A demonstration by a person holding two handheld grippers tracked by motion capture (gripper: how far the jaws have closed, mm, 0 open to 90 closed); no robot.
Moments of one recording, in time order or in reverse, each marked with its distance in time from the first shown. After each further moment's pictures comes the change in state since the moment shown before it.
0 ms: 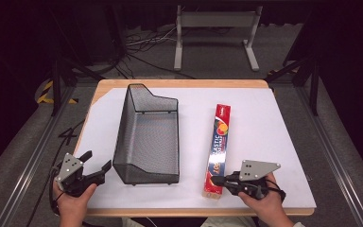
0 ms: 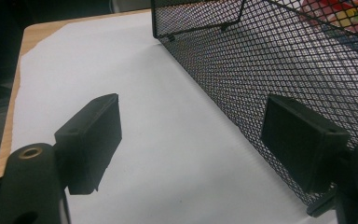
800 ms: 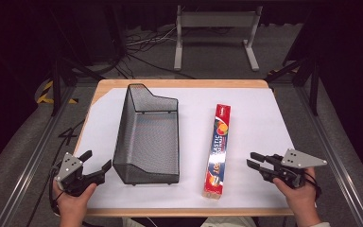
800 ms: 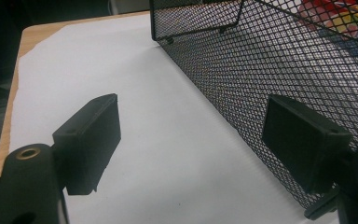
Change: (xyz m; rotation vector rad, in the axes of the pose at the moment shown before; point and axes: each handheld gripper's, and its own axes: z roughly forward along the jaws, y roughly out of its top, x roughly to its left) left arm 0.001 0.001 -0.001 -0.006 -0.007 0.002; right arm -0.052 -0.041 -0.076 -0.112 -0.292 0.093
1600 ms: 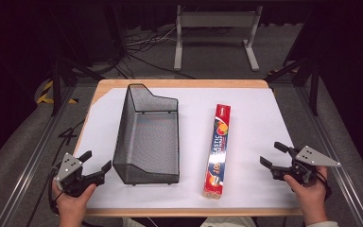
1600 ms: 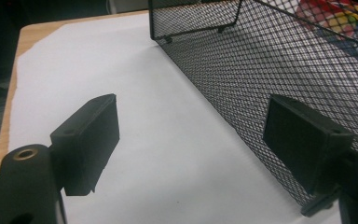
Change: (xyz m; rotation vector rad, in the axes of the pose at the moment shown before) left arm 0.002 0.001 -0.001 0.000 0.000 -0.004; right arm -0.041 -0.032 -0.019 -0.077 -0.216 0.070
